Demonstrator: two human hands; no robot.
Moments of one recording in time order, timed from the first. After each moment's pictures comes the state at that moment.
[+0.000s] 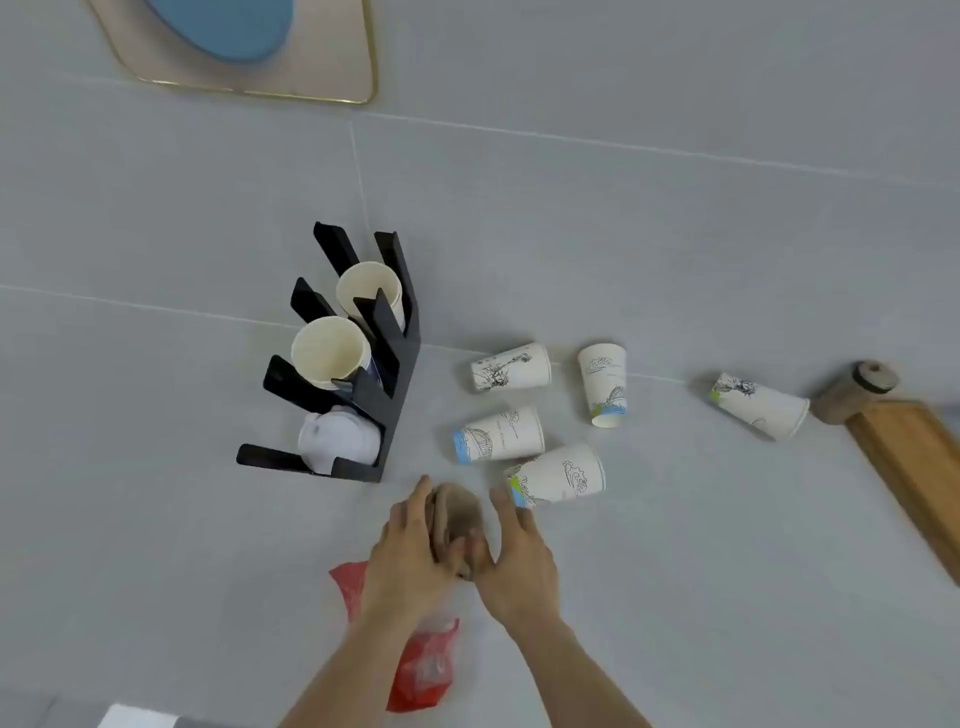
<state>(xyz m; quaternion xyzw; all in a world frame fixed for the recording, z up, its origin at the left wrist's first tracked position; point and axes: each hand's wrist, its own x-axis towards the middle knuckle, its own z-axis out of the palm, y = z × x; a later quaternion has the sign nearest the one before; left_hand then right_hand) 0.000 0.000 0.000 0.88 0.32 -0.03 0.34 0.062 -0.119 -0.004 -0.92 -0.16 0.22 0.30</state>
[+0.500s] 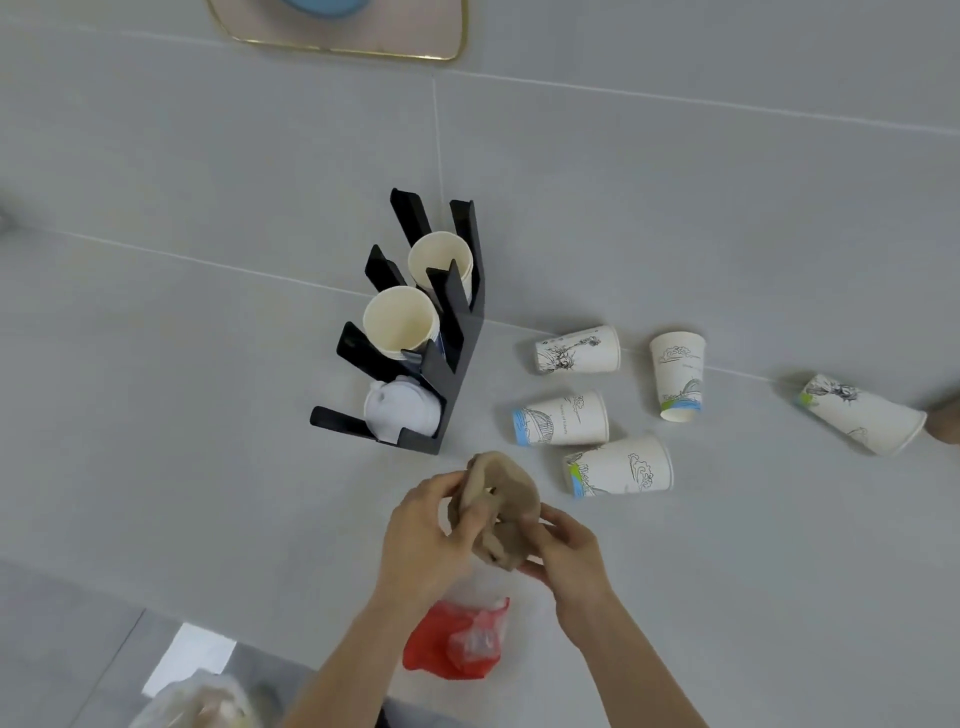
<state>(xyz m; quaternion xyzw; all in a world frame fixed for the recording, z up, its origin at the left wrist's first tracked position) -0.027 0.025 0.029 0.81 0.36 0.09 0.46 0.065 -0.116 -0.012 -0.68 0.10 0.39 0.61</state>
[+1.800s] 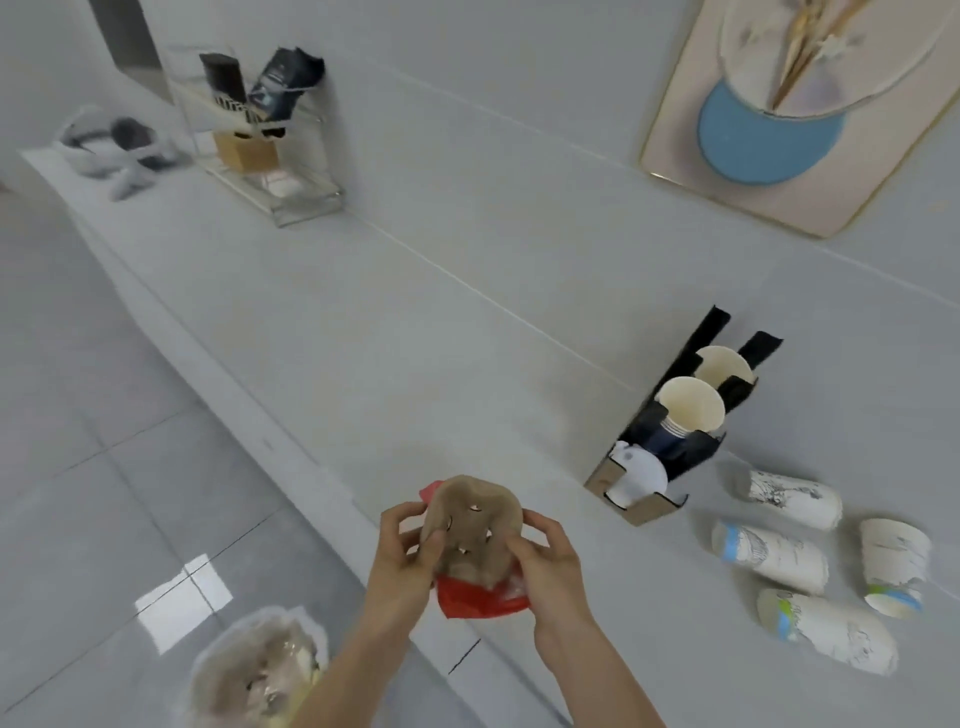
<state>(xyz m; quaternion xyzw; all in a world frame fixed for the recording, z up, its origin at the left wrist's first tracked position) -0.297 0.154 0.037 0.47 0.51 0.29 0.66 -0.156 0.084 0.068 -0.75 -0.10 0.44 0.48</state>
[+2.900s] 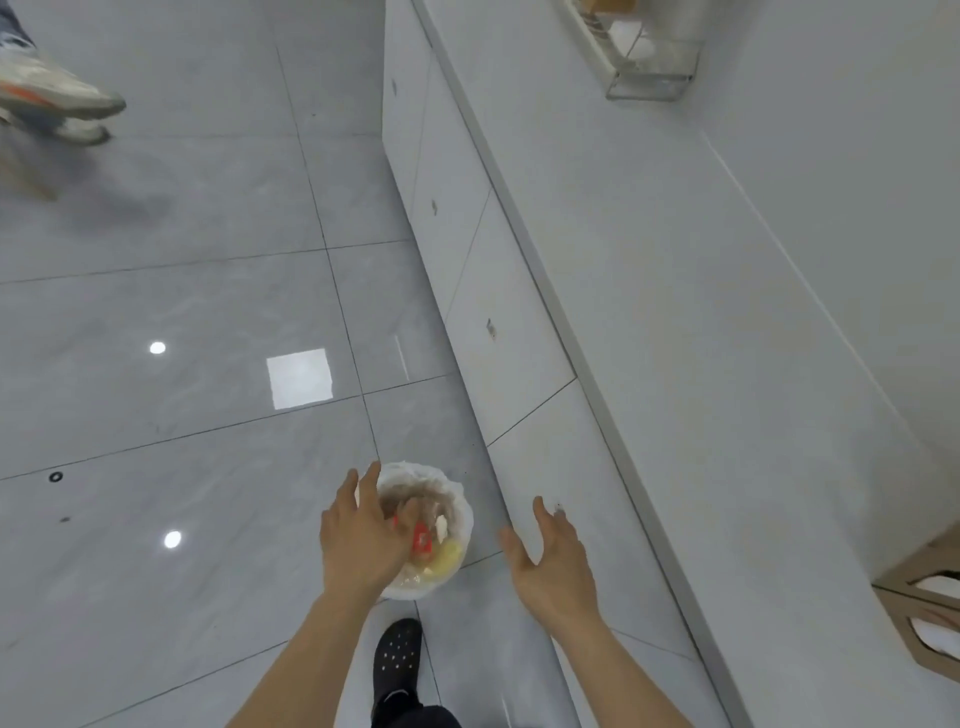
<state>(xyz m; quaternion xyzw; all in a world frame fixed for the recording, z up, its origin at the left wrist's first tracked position) -0.628 0.233 -0.115 0.49 0.78 0.12 0.37 -0.421 0.209 -0.061 -0.79 -0.47 0.40 0.03</state>
